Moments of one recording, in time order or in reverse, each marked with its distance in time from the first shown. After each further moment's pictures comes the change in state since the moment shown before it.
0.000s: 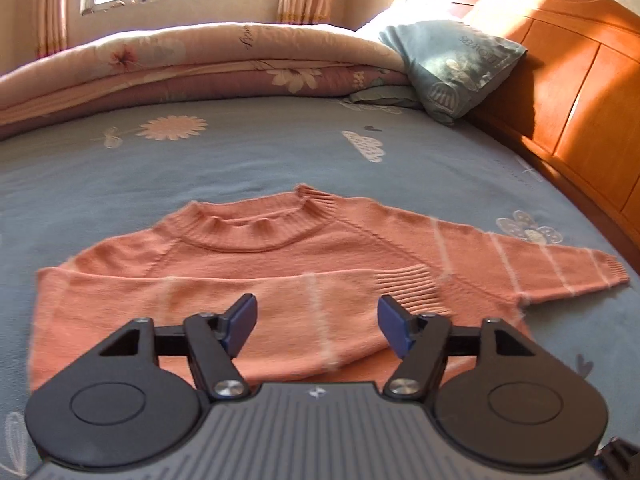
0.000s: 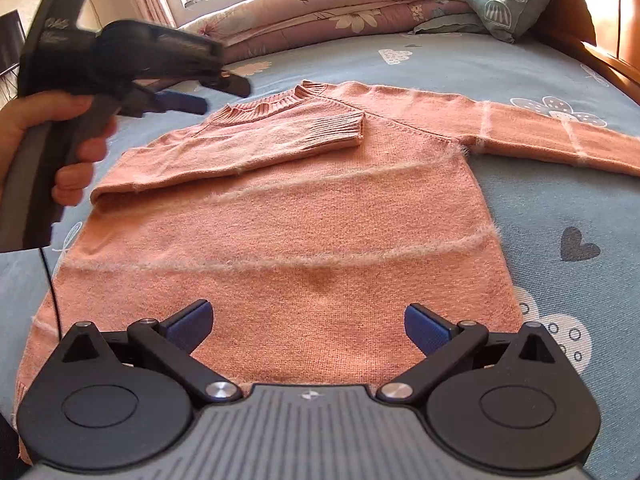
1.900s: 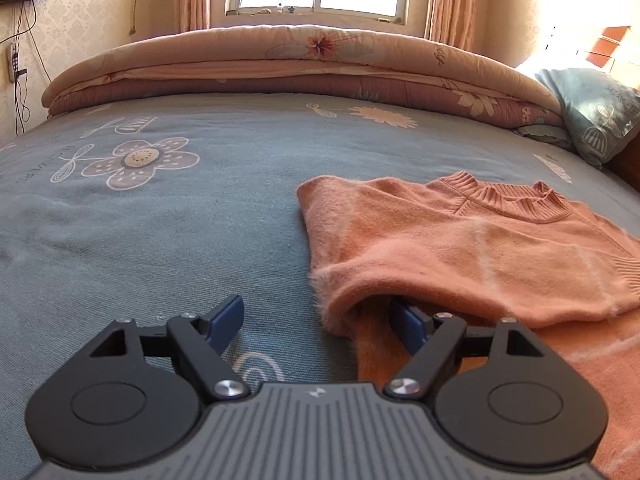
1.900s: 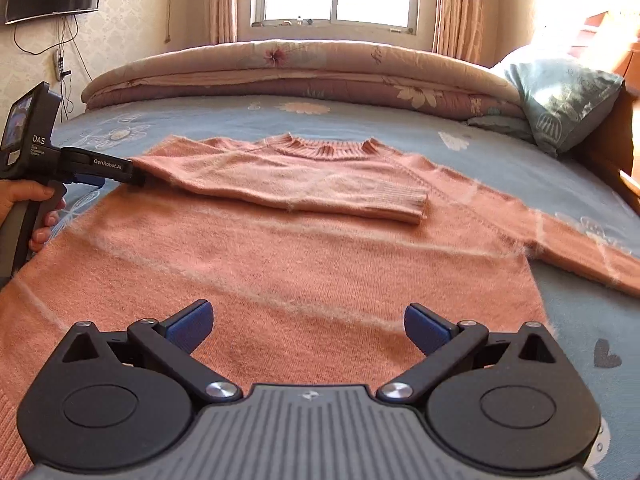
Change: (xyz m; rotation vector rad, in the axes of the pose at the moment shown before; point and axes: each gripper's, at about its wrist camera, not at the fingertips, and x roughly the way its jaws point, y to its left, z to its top) left arm 0.013 0.163 -0.101 -0.202 -0.101 0.239; right arm 0.019 0.070 -0.010 -0.334 -0.207 -0.071
